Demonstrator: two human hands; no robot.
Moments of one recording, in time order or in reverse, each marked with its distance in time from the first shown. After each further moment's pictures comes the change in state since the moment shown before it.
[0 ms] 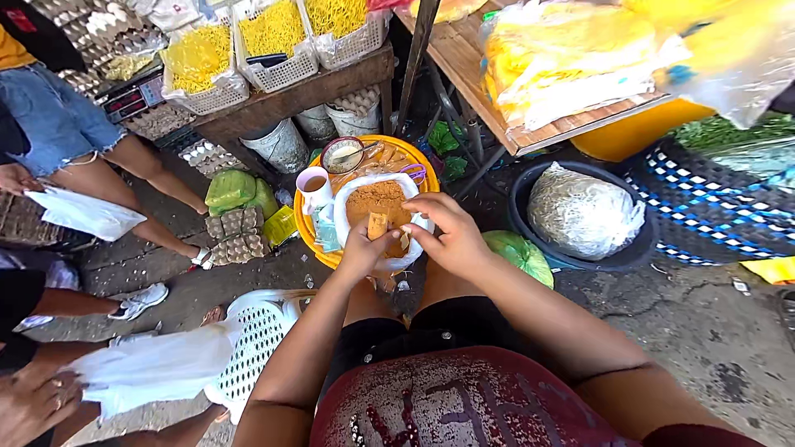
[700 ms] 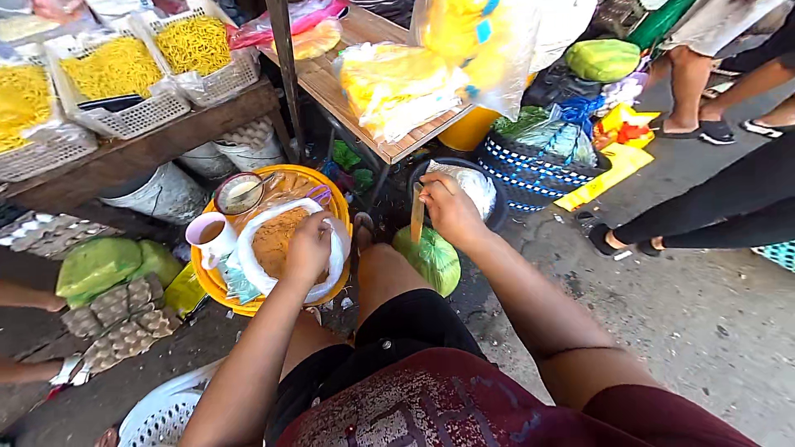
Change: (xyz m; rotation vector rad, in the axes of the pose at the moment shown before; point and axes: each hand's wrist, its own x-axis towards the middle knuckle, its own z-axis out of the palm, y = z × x) left_hand 0.059 0.011 0.055 0.712 -0.151 0.118; right_hand -0.061 0.058 -0.133 -0.680 0.157 0.166
